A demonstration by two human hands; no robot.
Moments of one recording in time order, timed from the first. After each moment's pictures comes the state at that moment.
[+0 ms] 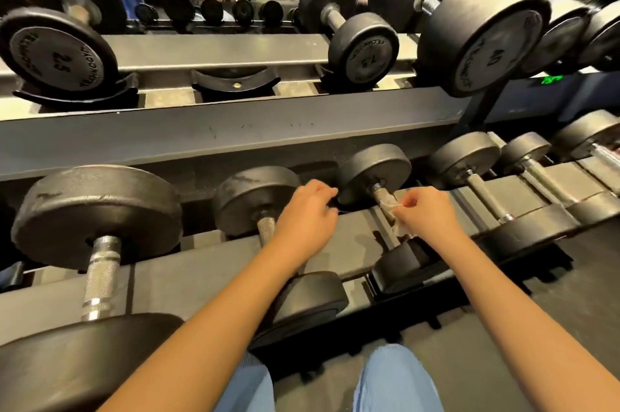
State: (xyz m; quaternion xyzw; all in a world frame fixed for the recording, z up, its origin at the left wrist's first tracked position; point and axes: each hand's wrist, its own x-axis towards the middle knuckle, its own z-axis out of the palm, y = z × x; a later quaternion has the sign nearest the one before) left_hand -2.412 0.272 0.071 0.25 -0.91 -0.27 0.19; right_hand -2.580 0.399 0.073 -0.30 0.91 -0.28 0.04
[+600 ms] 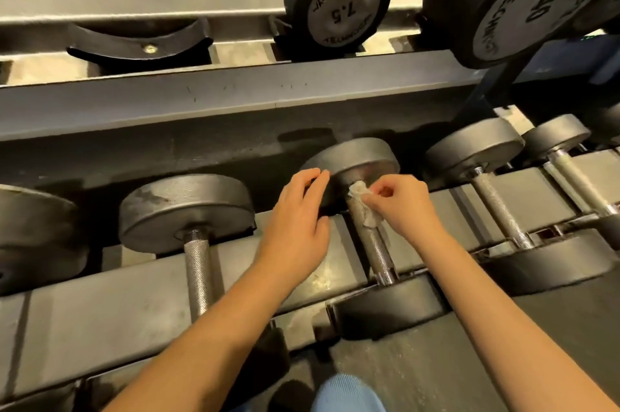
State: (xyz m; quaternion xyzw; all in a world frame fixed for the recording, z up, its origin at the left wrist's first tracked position) left_hand -2.495 0.279 0.043 0.26 -0.90 -0.28 0.22; right_hand -2.656 0.357 0.056 -0.33 0.88 -0.31 0.14
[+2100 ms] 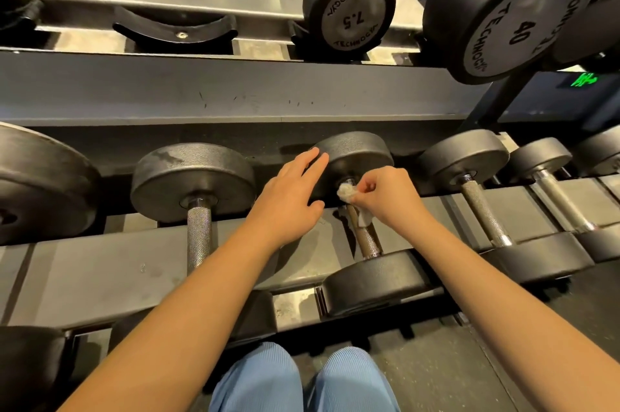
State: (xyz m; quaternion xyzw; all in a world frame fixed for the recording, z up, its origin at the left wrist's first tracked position) left_hand -2.490 0.271 0.045 0.26 -0.92 -0.26 0.15; right_hand -2.641 0.363 0.064 -0.44 0.87 -0.20 0.09
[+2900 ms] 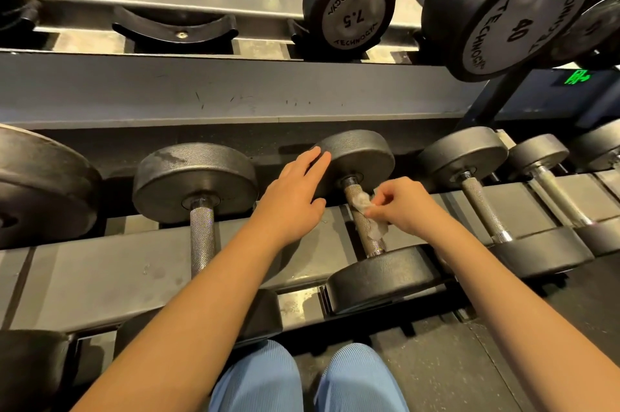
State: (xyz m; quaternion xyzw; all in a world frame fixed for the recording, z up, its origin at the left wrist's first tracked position) left_hand -2.489 0.271 0.045 0.26 -0.91 -0.28 0.15; right_hand -2.650 0.386 0.063 -0.41 0.87 -0.21 0.18
